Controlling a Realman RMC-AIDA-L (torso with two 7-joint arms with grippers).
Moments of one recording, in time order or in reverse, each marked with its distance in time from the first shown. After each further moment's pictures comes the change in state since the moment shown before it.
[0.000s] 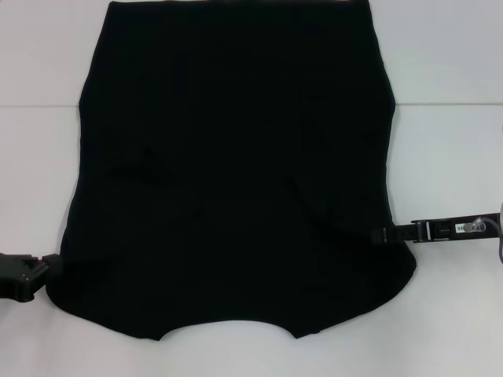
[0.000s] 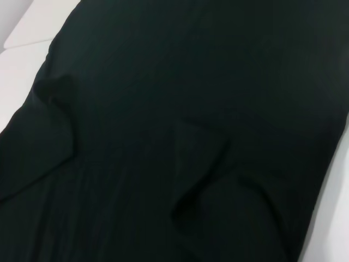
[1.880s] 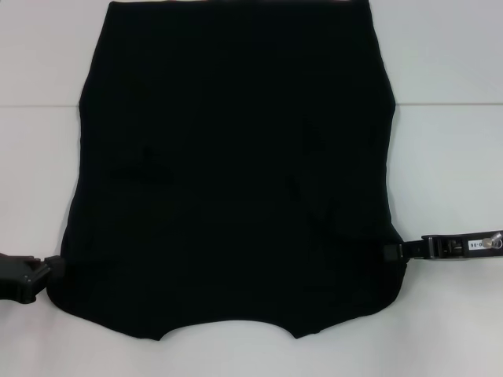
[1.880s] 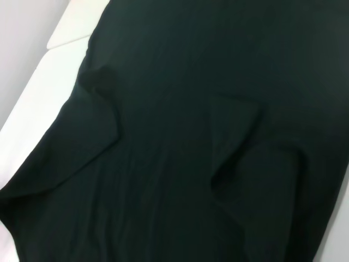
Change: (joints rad) left arm -0.003 0.001 0.008 -0.001 0.006 0.002 0.000; right arm -0.038 -0.016 0.075 0.008 0.005 -0.157 -0.010
